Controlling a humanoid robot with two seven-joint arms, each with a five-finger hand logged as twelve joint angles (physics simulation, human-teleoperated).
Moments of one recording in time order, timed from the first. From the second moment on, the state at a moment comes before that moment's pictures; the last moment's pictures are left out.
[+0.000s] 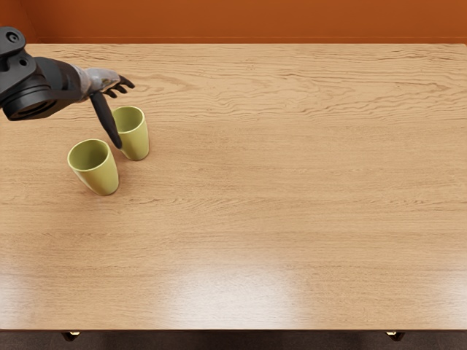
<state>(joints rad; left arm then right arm) -1.39 0.54 -0.05 -1.09 0.68 -0.16 0.61 0.06 -0.01 0.14 0.19 0.07 -0.13 -0.31</state>
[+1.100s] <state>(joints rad) -1.36 0.45 -0.05 -0.98 0.68 -0.16 0.61 0.06 -0.01 0.14 0.18 0.07 -0.13 -0.31</state>
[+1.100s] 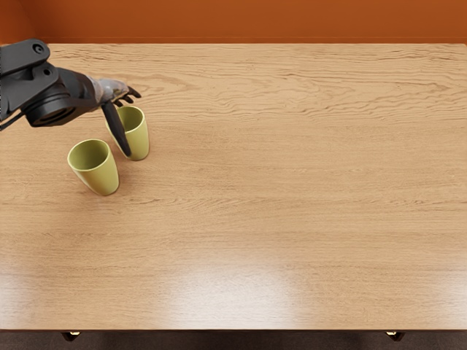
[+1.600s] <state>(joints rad) -1.36 0.43 -0.05 -0.96 0.71 -0.16 0.61 0.06 -0.01 0.14 0.18 0.07 -0.13 -0.31</state>
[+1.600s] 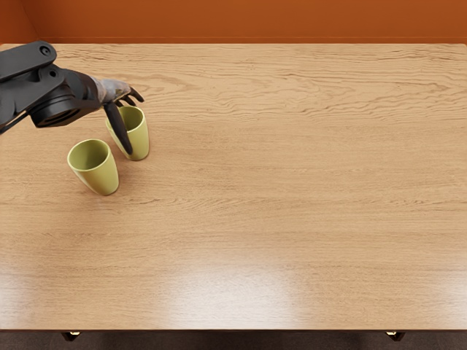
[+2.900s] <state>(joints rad) -1.38 0.42 -0.04 -0.96 0.67 -0.21 0.61 0.06 -0.01 0.14 0.18 0.07 -0.13 -0.31</state>
